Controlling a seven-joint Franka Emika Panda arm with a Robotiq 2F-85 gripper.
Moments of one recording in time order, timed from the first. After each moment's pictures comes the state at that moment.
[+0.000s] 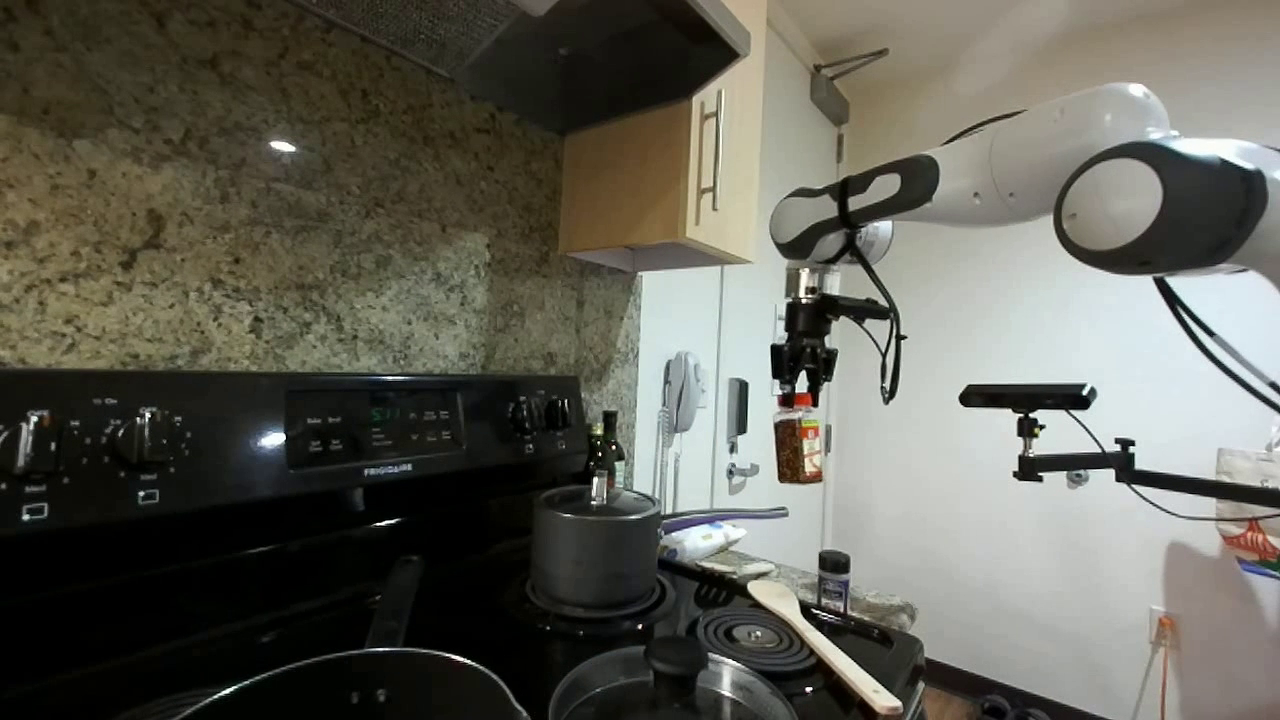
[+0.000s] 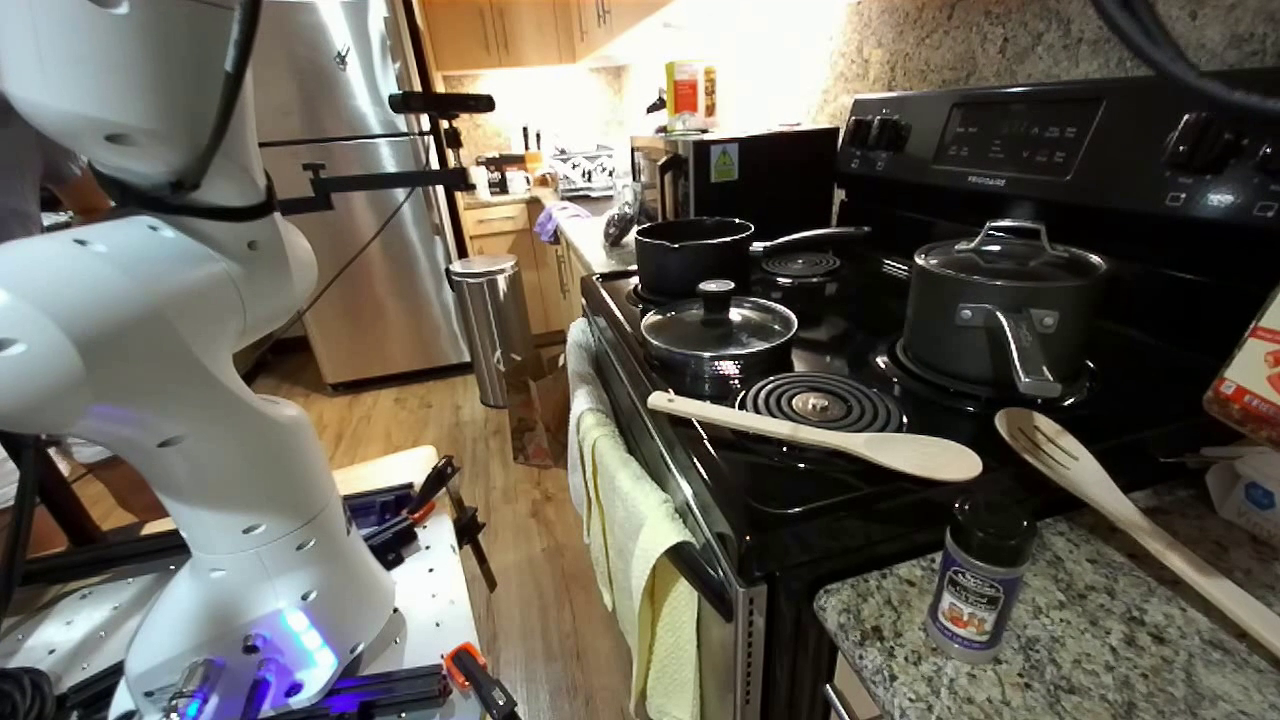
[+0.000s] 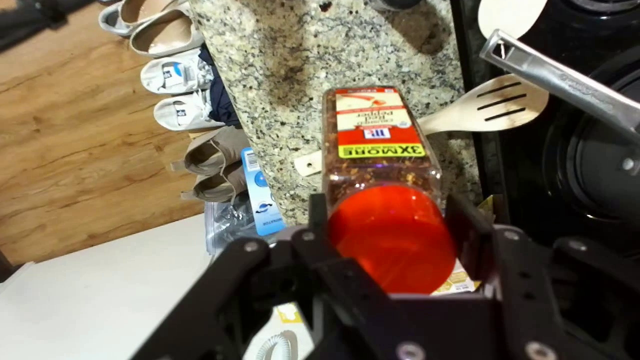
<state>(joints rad) -0.47 0.34 -0.30 -1.30 0.12 1.70 -0.22</state>
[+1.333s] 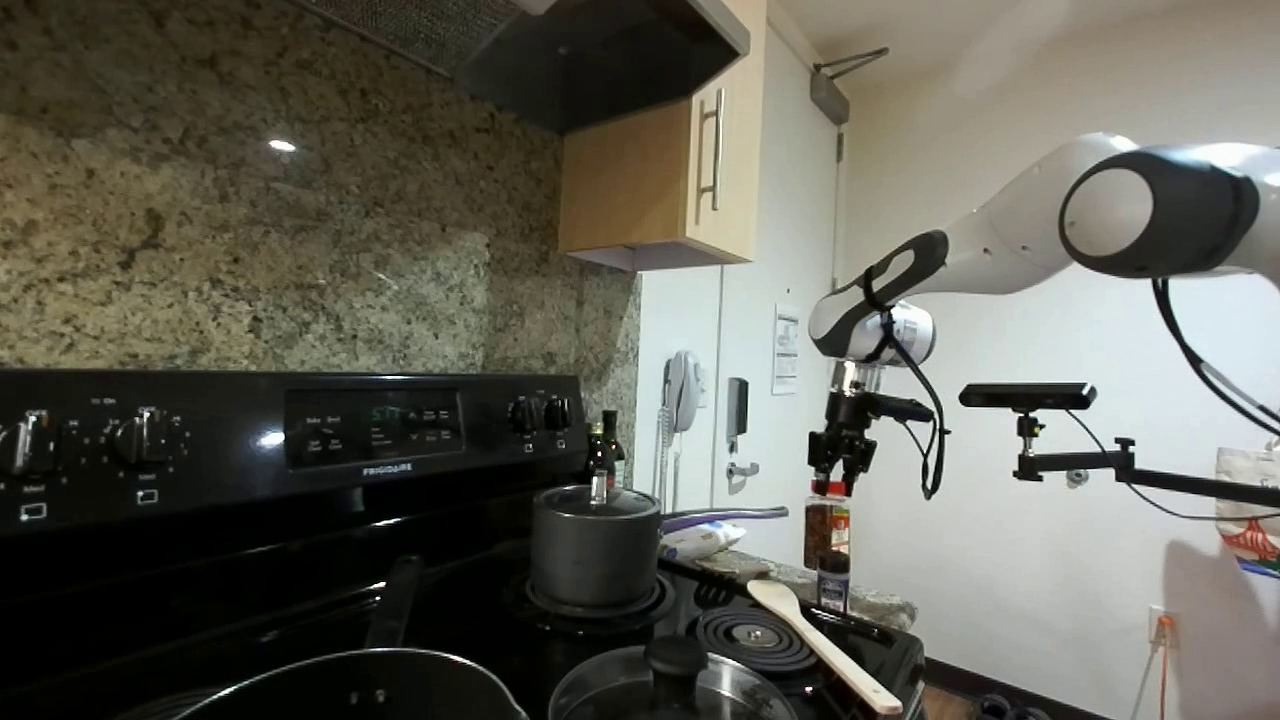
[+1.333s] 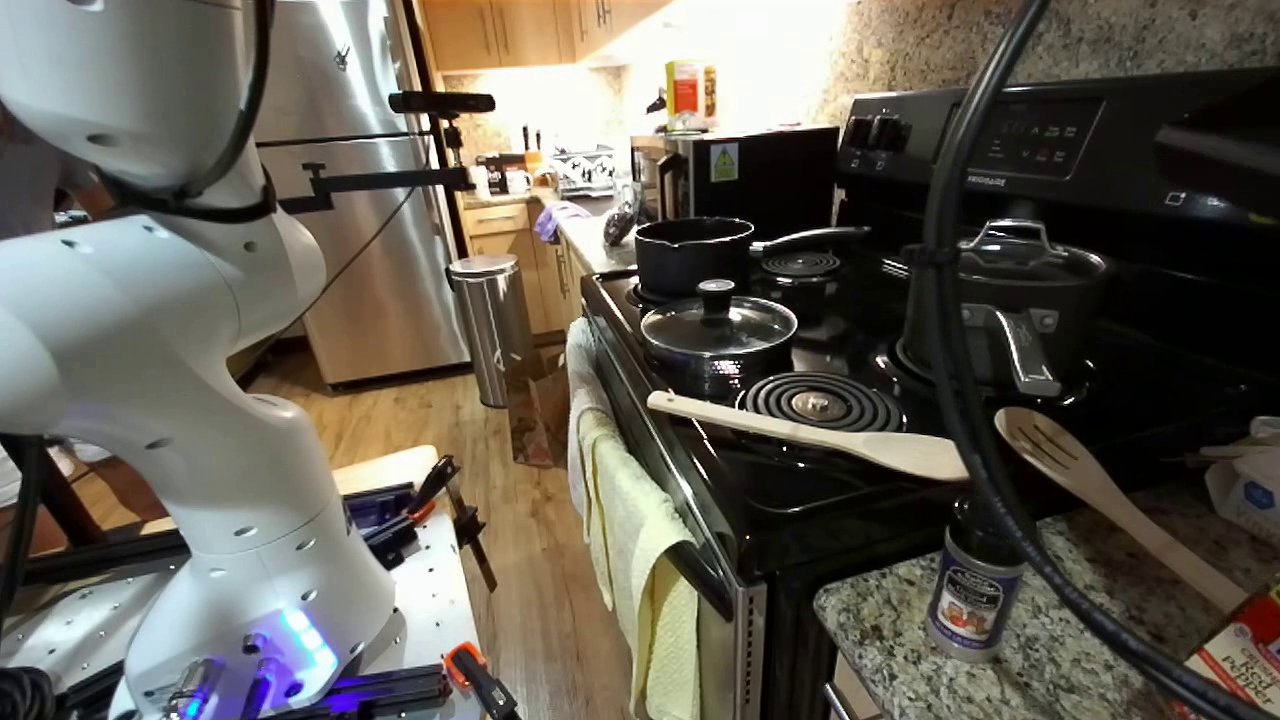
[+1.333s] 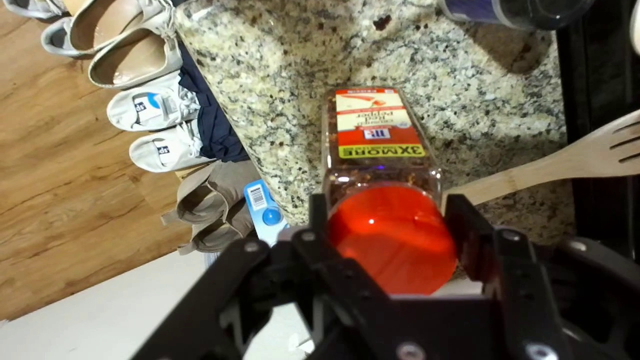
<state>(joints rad) -0.57 0.34 -0.31 -1.68 0.26 2.07 -0.37</state>
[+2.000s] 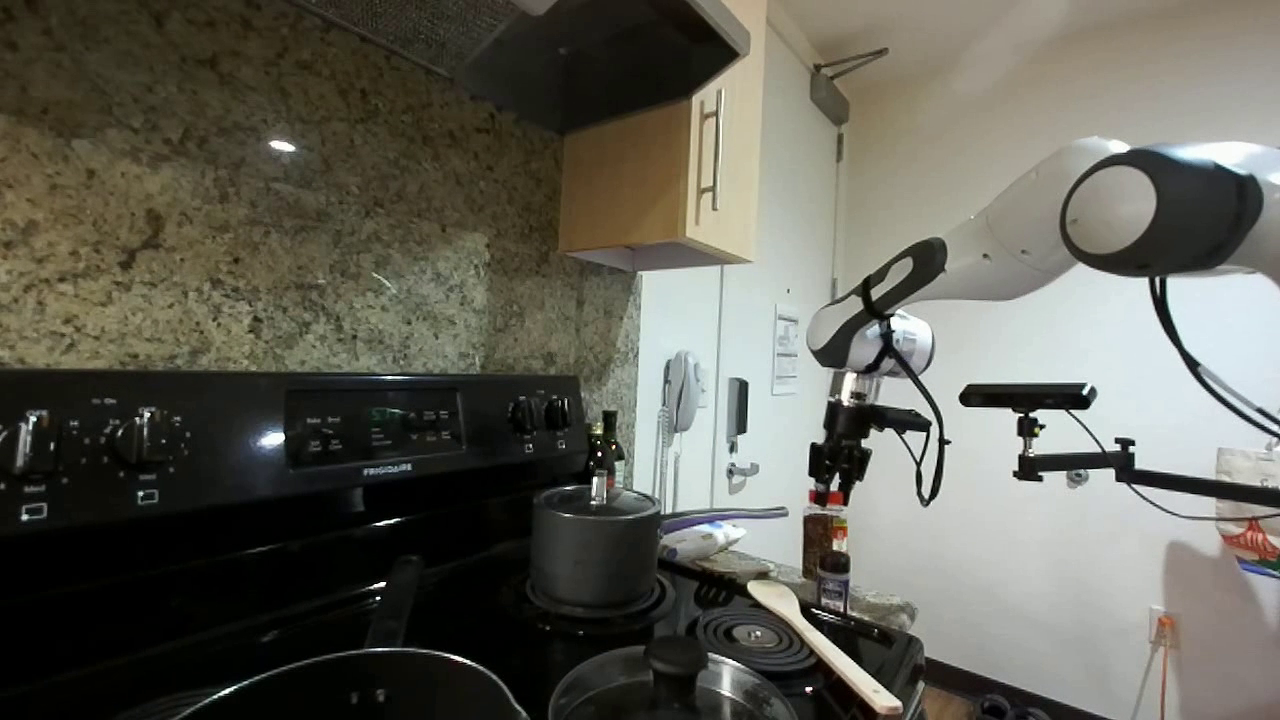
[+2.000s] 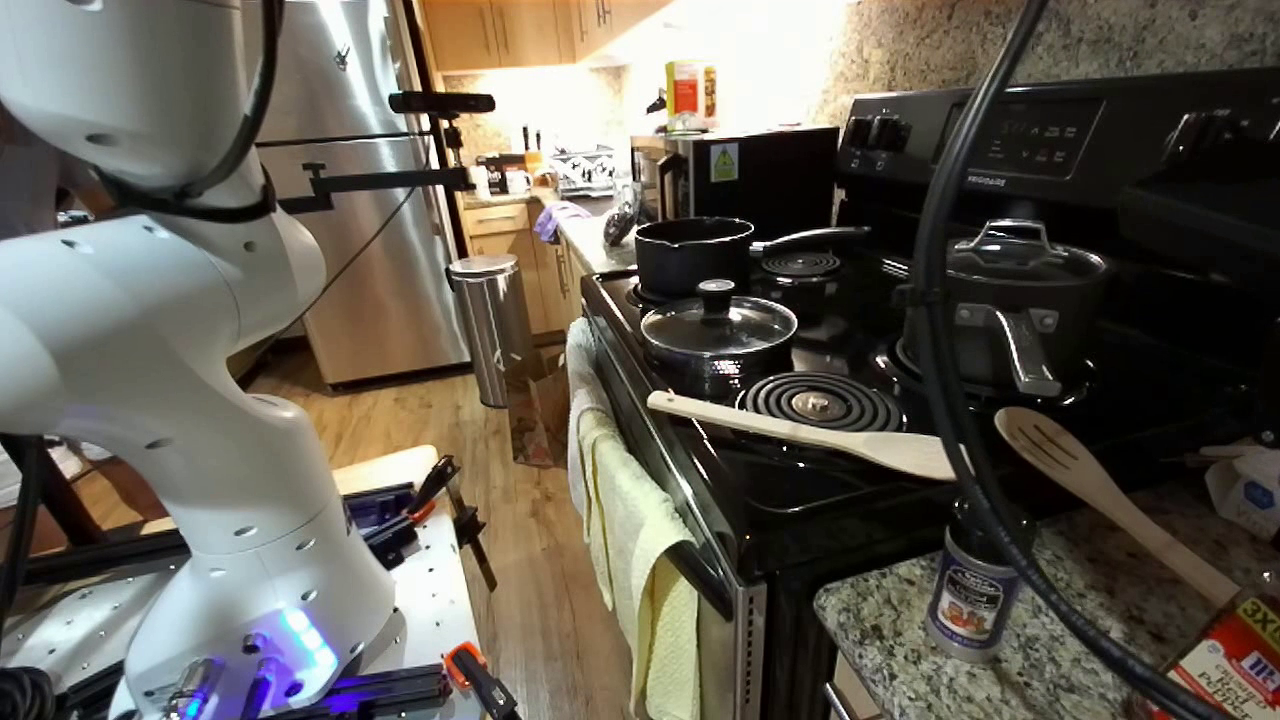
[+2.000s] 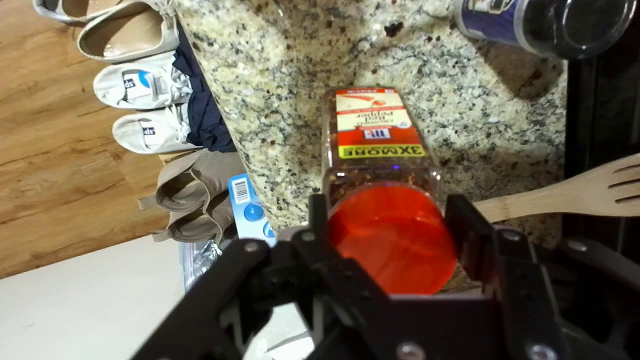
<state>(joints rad) -0.57 0.34 -0.30 -1.73 0.26 2.12 -0.48</state>
